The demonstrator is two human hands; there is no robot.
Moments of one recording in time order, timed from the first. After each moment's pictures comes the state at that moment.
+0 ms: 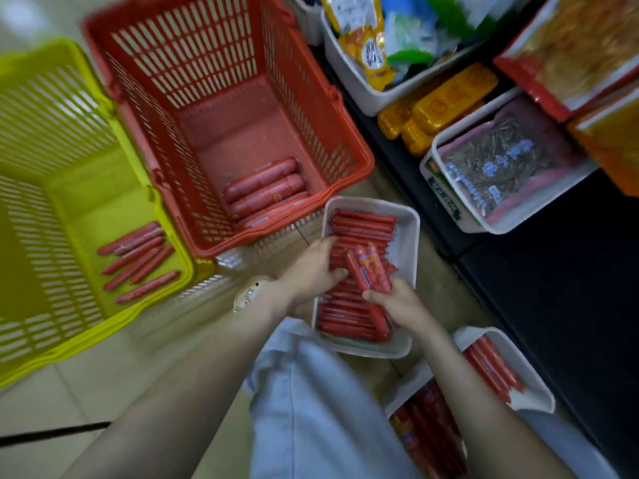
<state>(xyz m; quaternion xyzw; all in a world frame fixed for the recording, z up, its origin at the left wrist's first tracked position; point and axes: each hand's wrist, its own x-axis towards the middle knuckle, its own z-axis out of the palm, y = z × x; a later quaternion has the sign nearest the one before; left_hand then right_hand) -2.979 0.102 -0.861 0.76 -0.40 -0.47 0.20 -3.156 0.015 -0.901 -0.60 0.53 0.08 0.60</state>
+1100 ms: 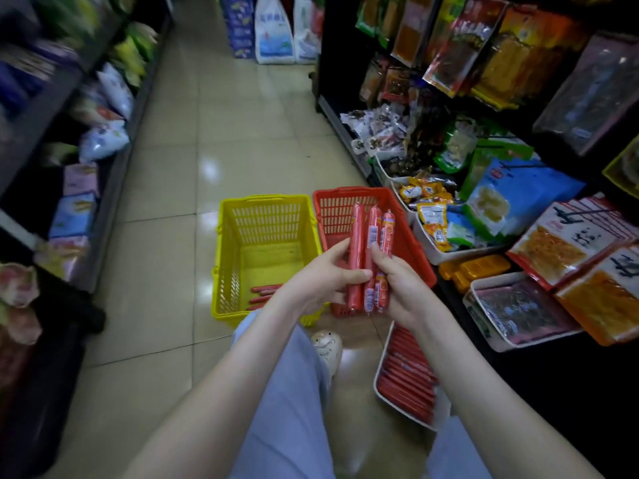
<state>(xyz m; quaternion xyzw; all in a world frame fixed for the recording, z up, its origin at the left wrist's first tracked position) -2.986 0.337 -0.555 0.60 -0.16 -0.44 0.65 -3.059 0.223 -0.550 -0.46 0.22 -0.04 0.86</state>
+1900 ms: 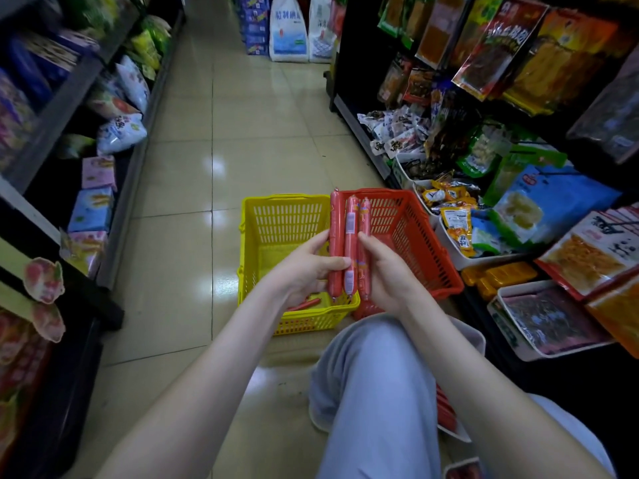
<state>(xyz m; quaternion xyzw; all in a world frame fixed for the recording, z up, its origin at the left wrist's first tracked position) -2.921 0.412 -0.564 0.58 -0.10 -0.42 0.69 -2.984 0.286 -0.563 -0.45 0.16 0.00 0.88</state>
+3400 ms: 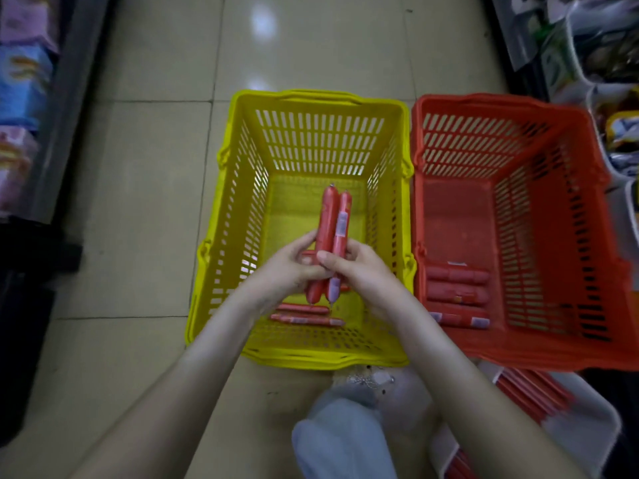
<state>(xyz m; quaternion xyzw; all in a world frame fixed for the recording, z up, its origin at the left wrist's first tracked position) -2.744 0.351 -0.826 0.64 0.05 -0.43 0.64 -2.778 0.216 -0.842 -0.59 0.20 0.19 0.76</state>
